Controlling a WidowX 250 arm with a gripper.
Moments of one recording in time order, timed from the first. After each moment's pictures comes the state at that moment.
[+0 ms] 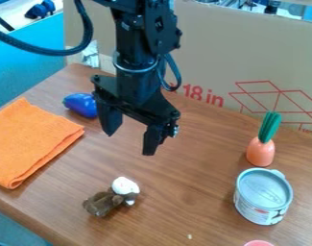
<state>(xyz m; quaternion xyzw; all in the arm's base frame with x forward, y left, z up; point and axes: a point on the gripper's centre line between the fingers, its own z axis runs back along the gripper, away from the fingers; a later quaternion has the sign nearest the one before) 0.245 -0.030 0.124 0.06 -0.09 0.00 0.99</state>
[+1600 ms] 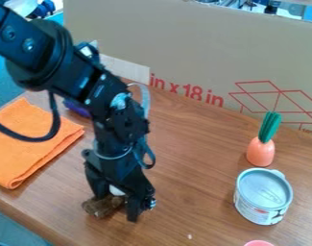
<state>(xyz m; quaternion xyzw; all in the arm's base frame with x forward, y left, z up) 0.221 -0.012 0.032 0.02 -0.08 -0.02 1.00</state>
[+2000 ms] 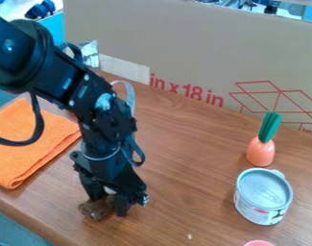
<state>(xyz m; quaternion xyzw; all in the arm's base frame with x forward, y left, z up) 0.220 -0.004 0.036 0.02 -0.10 0.02 0.99</state>
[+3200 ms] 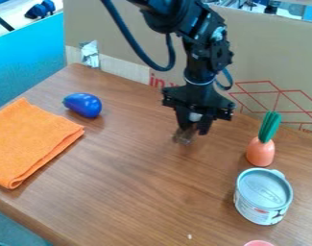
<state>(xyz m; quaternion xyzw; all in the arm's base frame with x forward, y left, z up) 0.375 -0.073 0.065 0.01 -0.16 0.06 0.99</state>
